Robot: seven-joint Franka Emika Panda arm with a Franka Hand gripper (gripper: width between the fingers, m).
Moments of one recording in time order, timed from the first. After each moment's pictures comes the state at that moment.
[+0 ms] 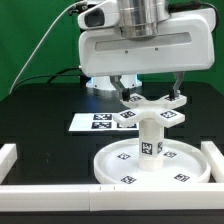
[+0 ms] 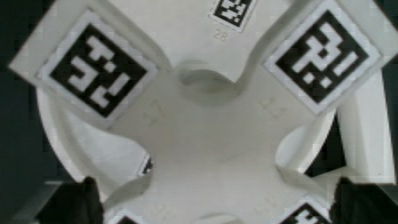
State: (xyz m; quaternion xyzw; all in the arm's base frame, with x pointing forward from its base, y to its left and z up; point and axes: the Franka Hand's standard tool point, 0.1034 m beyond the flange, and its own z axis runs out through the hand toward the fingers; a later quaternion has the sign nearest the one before) arm 0.571 0.032 0.125 -0.99 0.15 0.02 0.06
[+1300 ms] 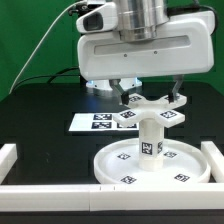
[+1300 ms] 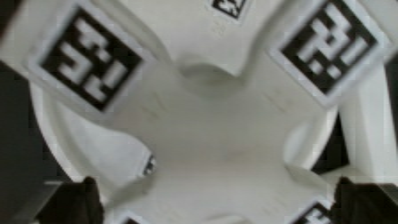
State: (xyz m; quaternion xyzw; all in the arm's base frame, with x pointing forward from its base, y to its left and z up) arm 0.567 0.022 0.122 -0.98 0.16 0.04 0.07
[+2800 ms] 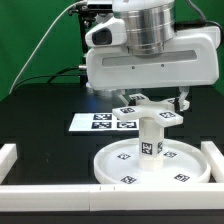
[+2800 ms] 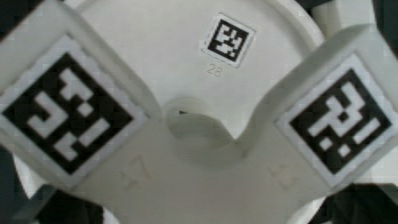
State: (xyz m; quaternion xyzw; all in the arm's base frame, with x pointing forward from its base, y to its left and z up) arm 0.564 0.043 0.104 -0.99 0.14 0.05 0.06
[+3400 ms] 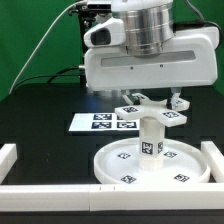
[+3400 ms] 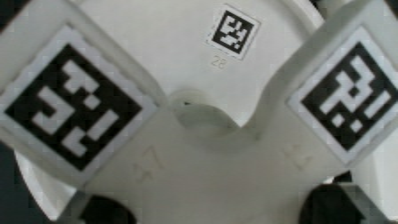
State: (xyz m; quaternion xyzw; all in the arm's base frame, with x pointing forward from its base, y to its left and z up) arm 0.564 0.039 0.104 -0.99 0.15 0.05 0.06
